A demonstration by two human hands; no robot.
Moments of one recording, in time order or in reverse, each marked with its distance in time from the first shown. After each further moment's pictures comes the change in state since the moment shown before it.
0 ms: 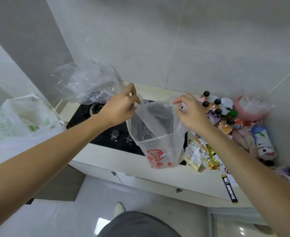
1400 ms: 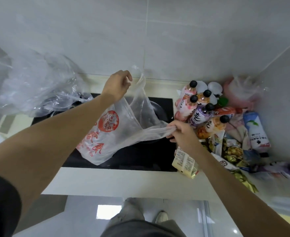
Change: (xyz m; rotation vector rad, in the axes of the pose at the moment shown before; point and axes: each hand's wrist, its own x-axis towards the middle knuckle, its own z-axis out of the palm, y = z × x) left_hand 0.202 -0.090 0.164 -0.328 -0.032 -0.257; right_hand -0.001 0.116 0.060 0.426 -0.115 0.589
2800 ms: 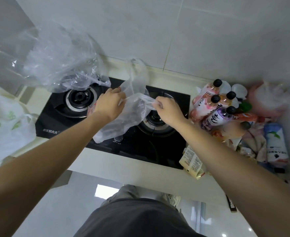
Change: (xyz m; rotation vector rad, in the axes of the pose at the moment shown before) left_hand -0.128 -0.036 -0.014 0.354 -0.127 -0.150; right_hand 0.097 -0.046 0.071 -0.544 -0.091 -0.313
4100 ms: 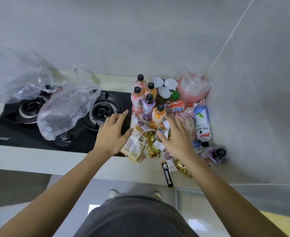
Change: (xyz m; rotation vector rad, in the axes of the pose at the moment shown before) left_hand -0.112 0.324 0.046 -0.161 0.001 -0.013; right_hand -0.263 0.202 -0.146 -0.099 0.194 0.158
